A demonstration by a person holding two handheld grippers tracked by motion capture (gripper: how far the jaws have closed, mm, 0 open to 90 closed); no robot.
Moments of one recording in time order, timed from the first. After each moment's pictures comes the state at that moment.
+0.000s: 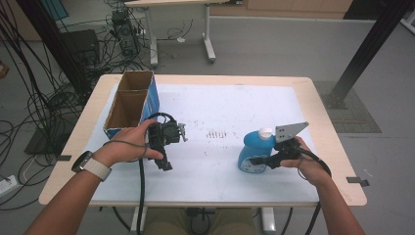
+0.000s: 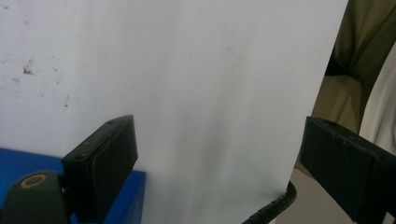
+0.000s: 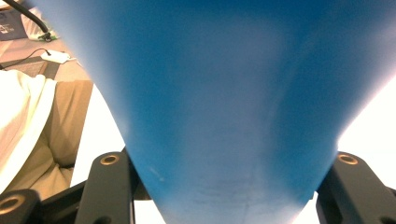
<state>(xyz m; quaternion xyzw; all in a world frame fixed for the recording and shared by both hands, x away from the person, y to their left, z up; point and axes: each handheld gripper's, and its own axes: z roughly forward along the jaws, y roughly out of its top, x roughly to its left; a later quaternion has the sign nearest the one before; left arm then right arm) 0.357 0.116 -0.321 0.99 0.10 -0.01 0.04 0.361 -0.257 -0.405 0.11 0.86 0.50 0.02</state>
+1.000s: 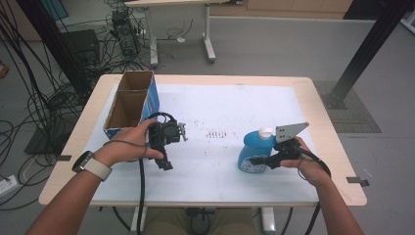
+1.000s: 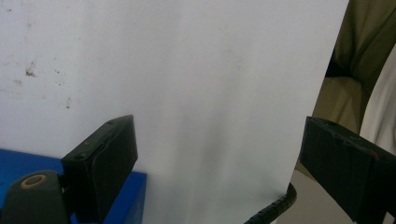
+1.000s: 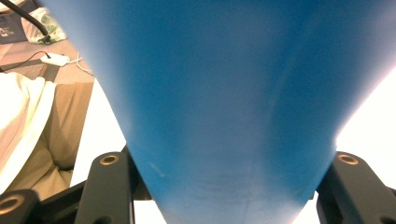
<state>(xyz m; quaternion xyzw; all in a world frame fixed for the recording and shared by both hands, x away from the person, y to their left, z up) 0.358 0.116 -0.321 0.99 0.10 0.00 0.05 0.361 -0.258 -0.406 0.11 0.86 0.50 0.02</state>
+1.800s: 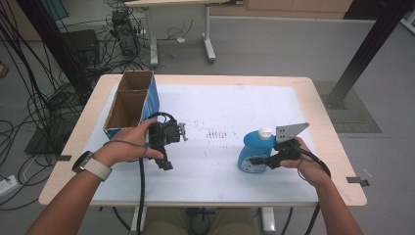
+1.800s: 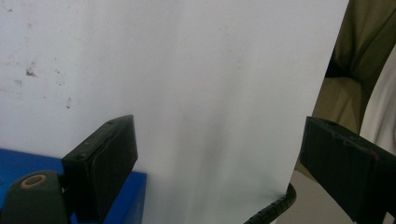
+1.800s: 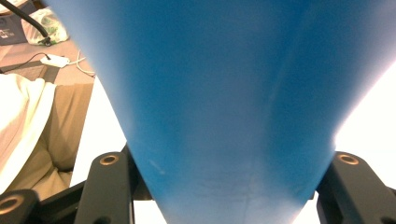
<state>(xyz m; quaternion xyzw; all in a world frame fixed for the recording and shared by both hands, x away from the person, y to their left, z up) 0.358 0.116 -0.320 0.99 0.10 0.00 0.05 0.360 -0.258 -0.407 0.11 0.85 0.51 0.02</state>
